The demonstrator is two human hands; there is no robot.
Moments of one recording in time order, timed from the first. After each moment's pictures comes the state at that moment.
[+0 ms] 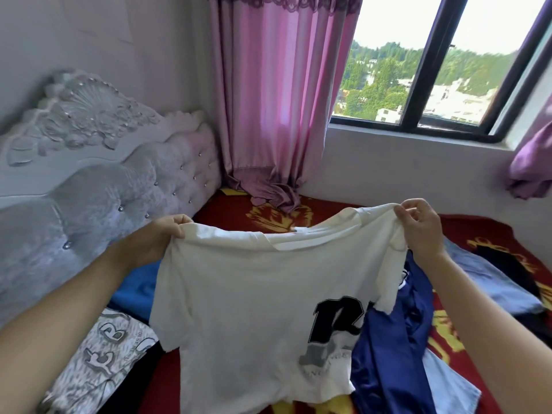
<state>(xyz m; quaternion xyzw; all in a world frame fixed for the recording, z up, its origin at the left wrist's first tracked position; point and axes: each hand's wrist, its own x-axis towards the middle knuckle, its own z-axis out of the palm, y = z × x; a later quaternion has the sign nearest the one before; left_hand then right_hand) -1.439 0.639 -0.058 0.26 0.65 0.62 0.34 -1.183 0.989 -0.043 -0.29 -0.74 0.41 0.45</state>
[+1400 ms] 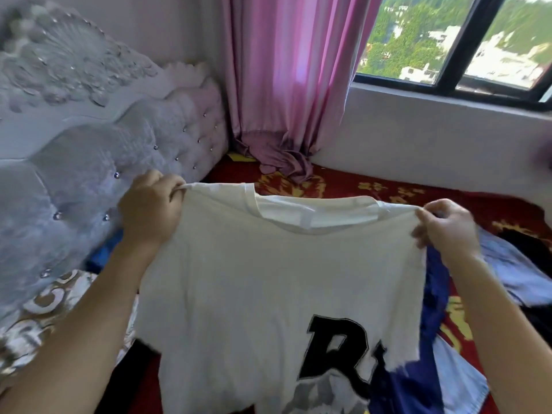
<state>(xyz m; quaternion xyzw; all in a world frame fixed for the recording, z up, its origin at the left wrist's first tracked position) -1.454 0.673 -0.080 0.26 0.86 0.29 -0.32 -1.214 1.016 -0.073 -0.41 -0.77 0.36 0.34</state>
